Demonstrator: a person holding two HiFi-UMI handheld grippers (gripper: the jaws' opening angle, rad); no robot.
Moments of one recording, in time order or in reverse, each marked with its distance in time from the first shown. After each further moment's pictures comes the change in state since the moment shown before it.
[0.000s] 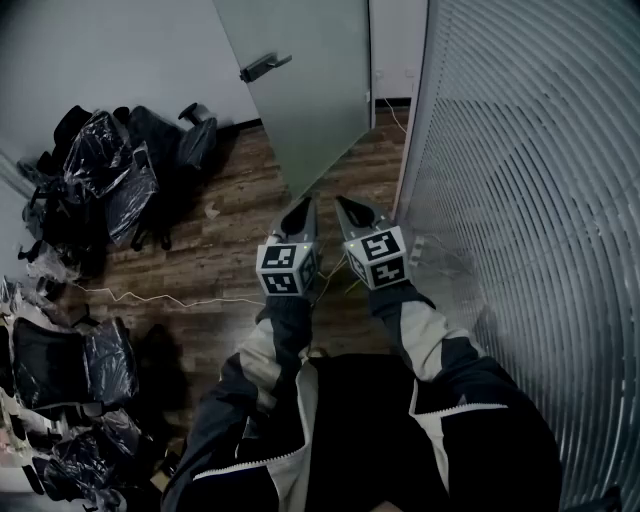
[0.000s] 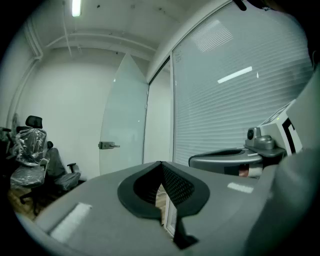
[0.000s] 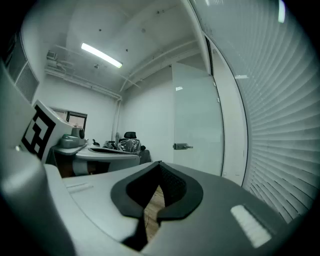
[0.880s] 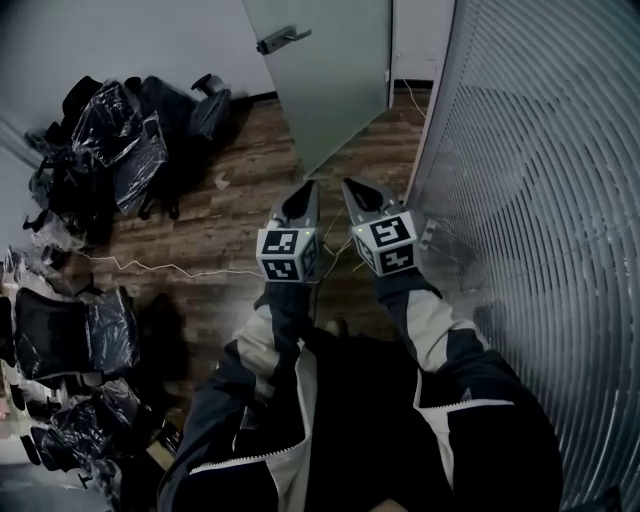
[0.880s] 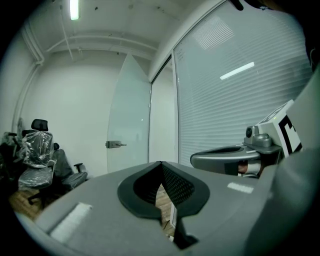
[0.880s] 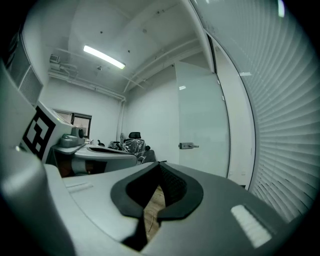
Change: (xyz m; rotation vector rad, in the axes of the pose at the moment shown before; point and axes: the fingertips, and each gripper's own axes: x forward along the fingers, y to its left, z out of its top) left arm -0.017 0.008 -0.002 0.026 0.014 0.052; right arm -0.004 0.009 0.005 -0.004 -0.006 0.051
